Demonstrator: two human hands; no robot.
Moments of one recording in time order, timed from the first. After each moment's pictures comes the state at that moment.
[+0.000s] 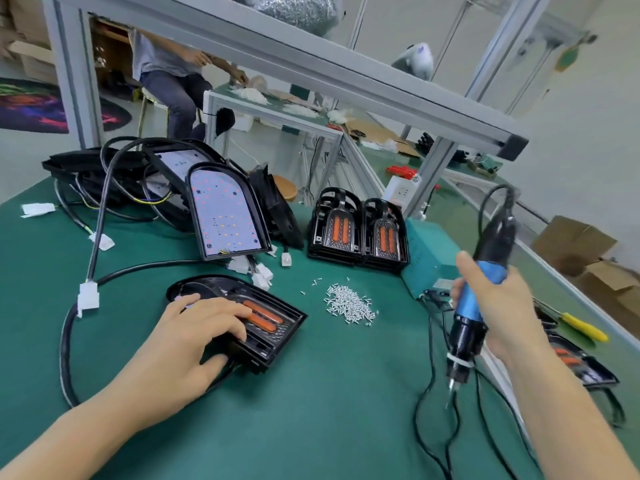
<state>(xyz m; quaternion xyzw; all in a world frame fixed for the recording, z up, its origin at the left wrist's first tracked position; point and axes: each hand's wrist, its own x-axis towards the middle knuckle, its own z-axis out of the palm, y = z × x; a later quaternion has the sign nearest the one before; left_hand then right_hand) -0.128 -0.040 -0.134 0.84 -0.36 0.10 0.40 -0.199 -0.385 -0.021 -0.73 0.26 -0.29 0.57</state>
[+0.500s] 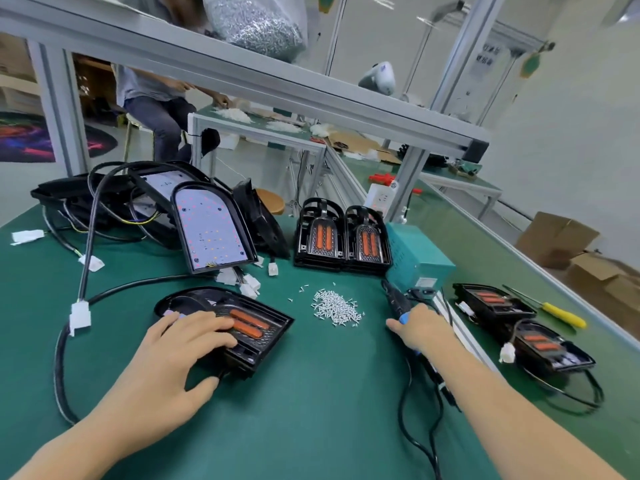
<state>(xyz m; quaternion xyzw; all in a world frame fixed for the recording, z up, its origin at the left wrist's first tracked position) -0.140 -0.033 -0.138 0.85 -0.37 0.12 0.34 -0.161 -0.413 -0.105 -0.92 0.39 0.07 0.07</state>
